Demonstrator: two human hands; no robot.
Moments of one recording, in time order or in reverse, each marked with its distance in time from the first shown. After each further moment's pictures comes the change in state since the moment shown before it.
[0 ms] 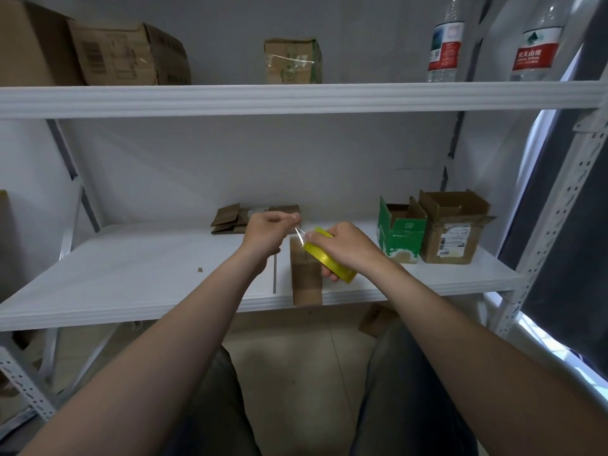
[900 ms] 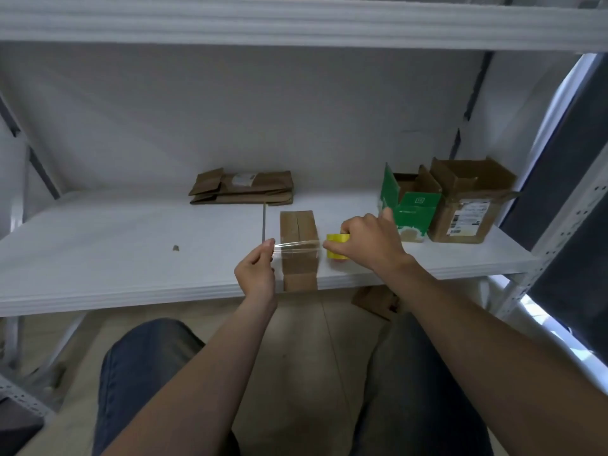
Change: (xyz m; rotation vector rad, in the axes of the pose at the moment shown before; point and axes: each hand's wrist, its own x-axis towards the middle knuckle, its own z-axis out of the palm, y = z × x) left_hand 0.040 -0.157 0.056 -0.511 0.428 -0.244; right_hand 0.087 0.107 0.004 -0.928 0.304 -0.197
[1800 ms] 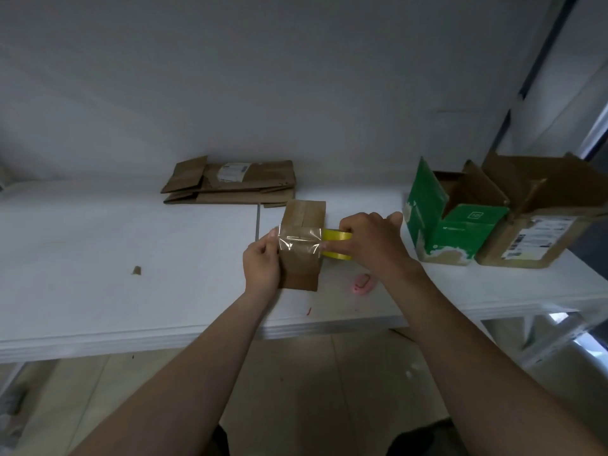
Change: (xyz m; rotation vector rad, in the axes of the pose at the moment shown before) left_hand 0.142 -0.047 0.059 0.401 -0.217 0.199; right_hand 0.113 0.018 0.099 0.201 -0.067 0.050
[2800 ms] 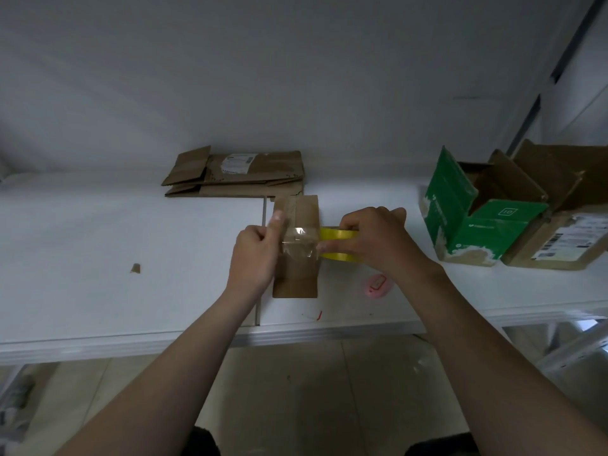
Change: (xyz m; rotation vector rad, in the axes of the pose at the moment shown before) left_hand 0.000 0.037 -0.026 0.308 -0.062 -0.023; right_hand 0.009 -0.006 0.008 0.272 -0.060 -0.048
